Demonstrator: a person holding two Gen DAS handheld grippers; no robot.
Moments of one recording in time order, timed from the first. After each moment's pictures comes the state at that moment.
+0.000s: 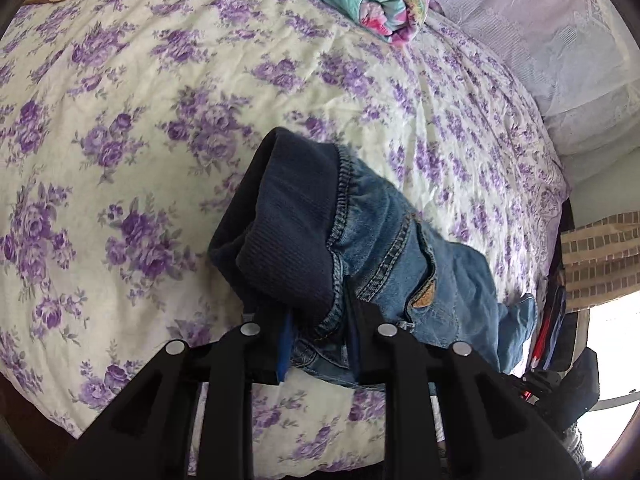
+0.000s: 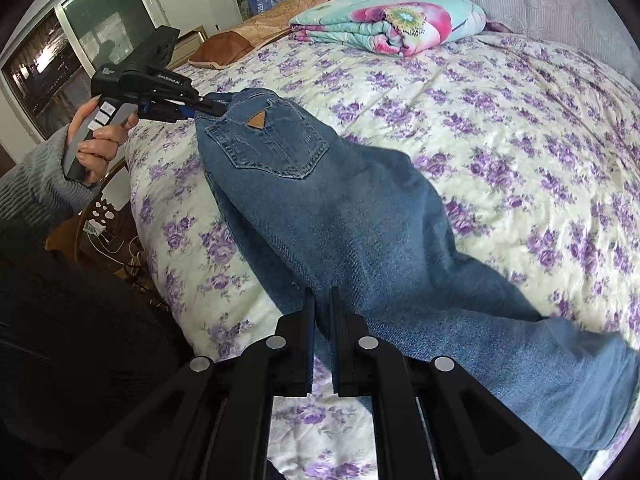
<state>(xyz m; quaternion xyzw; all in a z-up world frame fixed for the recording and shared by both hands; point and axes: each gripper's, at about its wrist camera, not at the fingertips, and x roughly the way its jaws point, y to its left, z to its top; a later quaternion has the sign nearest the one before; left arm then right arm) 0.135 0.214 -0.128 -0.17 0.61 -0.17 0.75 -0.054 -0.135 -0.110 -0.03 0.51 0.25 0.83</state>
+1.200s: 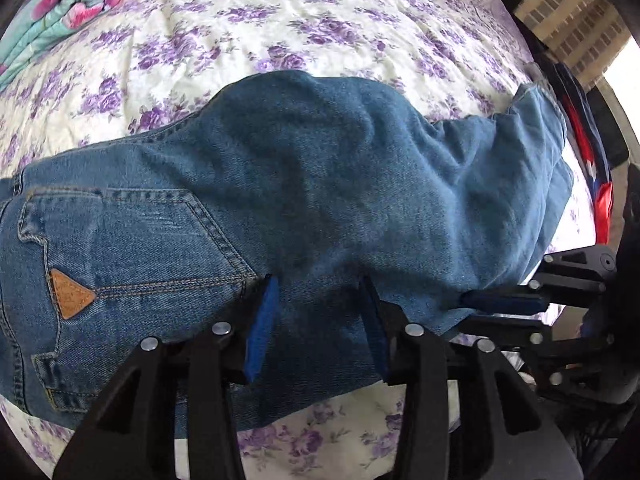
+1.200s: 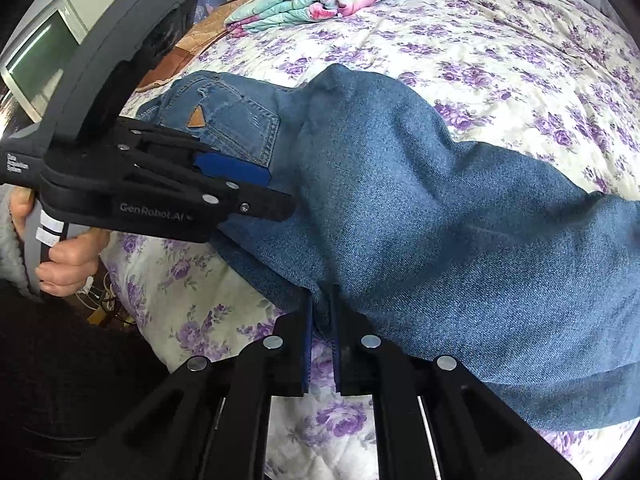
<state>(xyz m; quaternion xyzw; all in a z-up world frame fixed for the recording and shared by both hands) 0.054 -0.008 -0.167 0.13 0.60 -0.33 0.72 -0.079 -0.143 -0.168 0.08 0.50 0.19 0.84</state>
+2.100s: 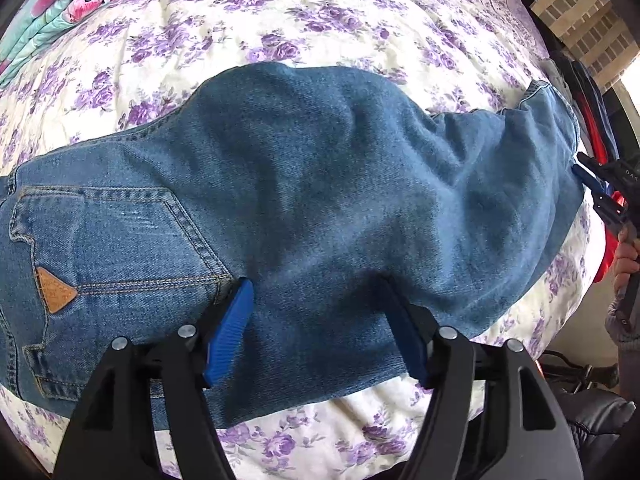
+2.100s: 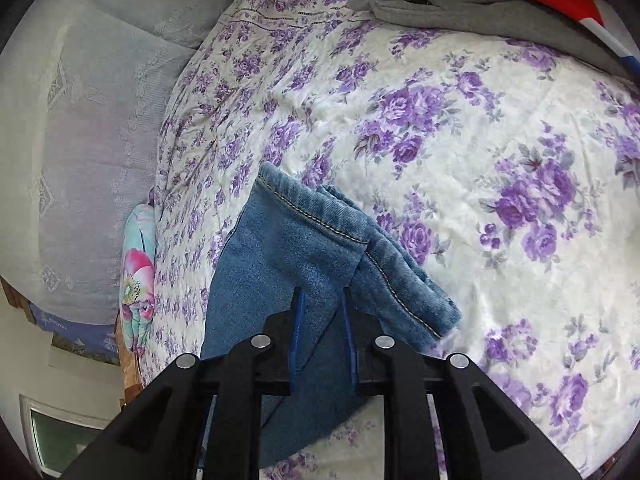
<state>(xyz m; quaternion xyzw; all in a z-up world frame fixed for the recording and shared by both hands) 0.048 -0.029 -0.171 0.15 0.61 -0.31 0.72 -0.188 -0.436 -0.187 0.52 0.32 -0.17 0.77</state>
